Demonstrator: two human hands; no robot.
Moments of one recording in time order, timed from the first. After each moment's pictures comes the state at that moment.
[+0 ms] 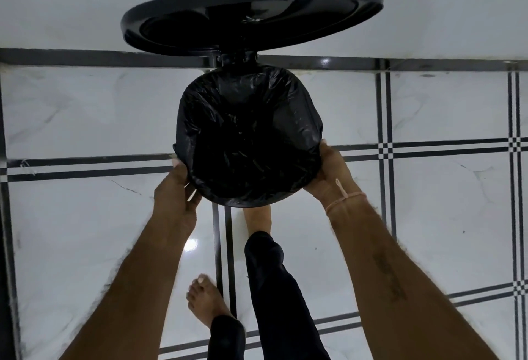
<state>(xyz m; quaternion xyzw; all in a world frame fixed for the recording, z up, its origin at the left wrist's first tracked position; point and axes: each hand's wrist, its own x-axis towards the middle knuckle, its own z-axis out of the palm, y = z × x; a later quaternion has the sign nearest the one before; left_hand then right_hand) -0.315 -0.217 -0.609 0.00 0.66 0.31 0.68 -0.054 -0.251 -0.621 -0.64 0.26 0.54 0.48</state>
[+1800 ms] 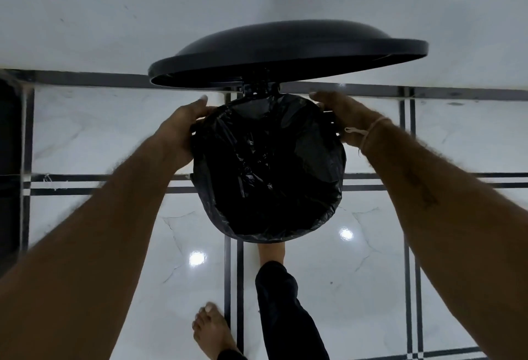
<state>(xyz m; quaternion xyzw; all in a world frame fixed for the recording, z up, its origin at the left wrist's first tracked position) -0.307 -0.056 -0.613 0.18 0.63 0.15 0.74 0.013 -0.099 -0.619 -0.70 -0.19 0.66 0.18</state>
